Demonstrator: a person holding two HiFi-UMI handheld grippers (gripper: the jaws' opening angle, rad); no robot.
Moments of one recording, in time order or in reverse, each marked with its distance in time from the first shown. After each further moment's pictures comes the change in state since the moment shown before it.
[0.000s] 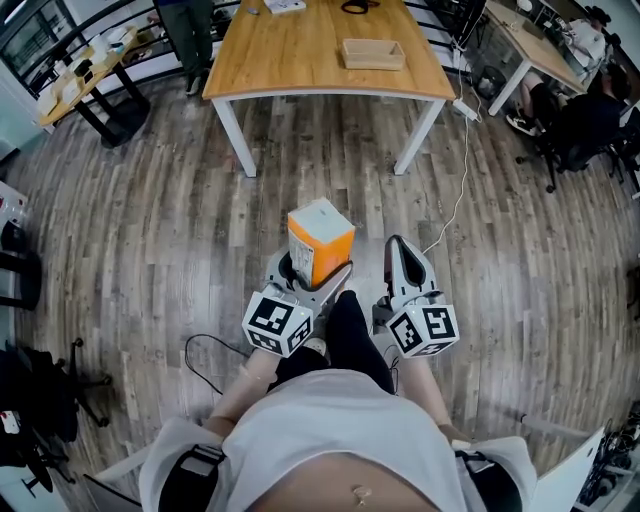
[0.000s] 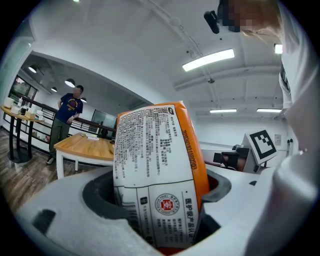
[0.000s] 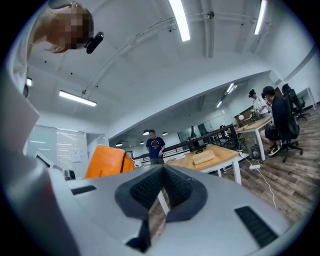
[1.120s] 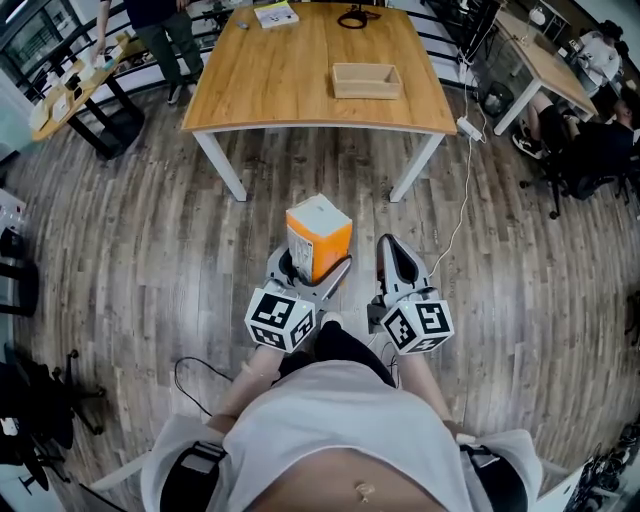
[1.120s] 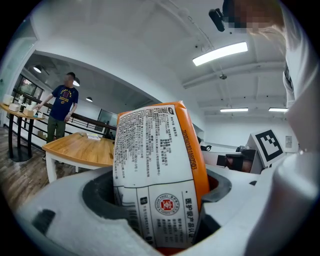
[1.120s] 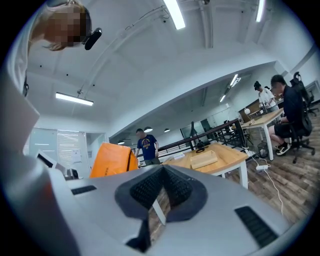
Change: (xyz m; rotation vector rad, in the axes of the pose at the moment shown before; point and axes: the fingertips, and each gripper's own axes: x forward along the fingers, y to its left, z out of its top) left arm 0.170 0.069 0.029 -0.029 0.000 0.078; right arm 0.143 -0.109 0.028 0.015 0.048 0.054
